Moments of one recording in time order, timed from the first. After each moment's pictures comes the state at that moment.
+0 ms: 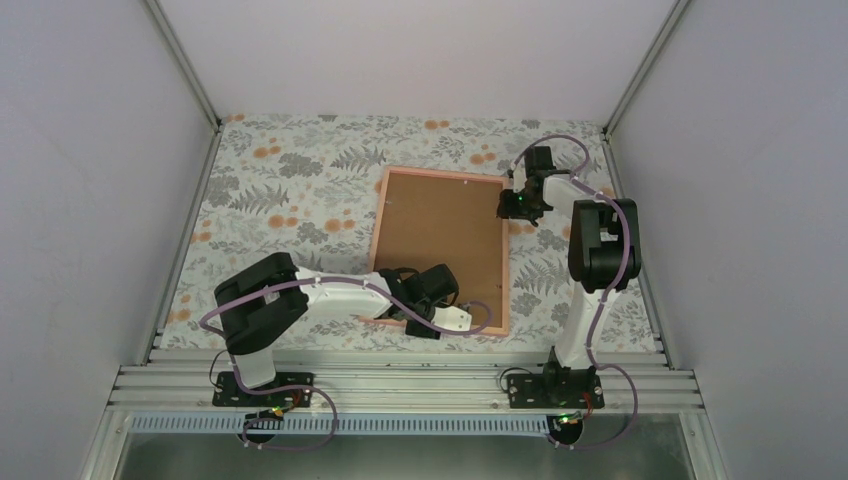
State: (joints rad) left arm -1.15 1.78 1.00 -0.35 0.09 0.61; right arm 0.08 2.00 1.35 -0.54 -0.19 0.06
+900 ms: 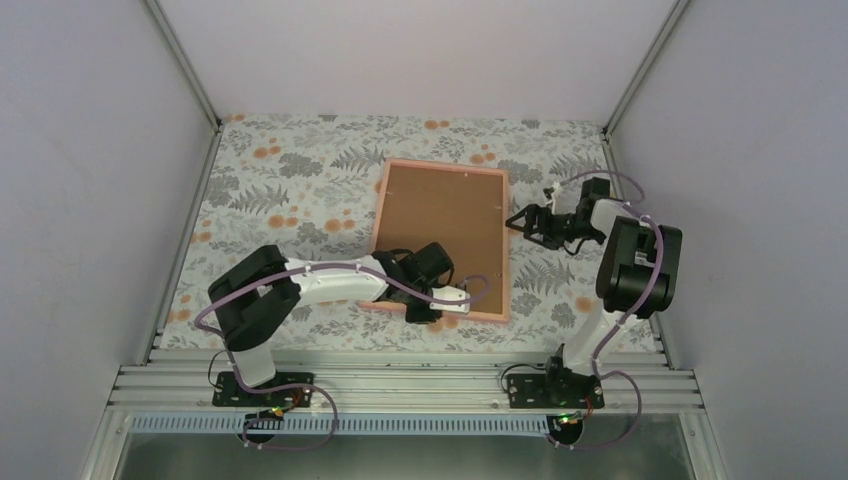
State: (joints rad) left arm -1.06 1.77 1.06 -0.42 0.20 0.56; right arm -0.23 1.82 1.11 -0.65 -0.89 -0.10
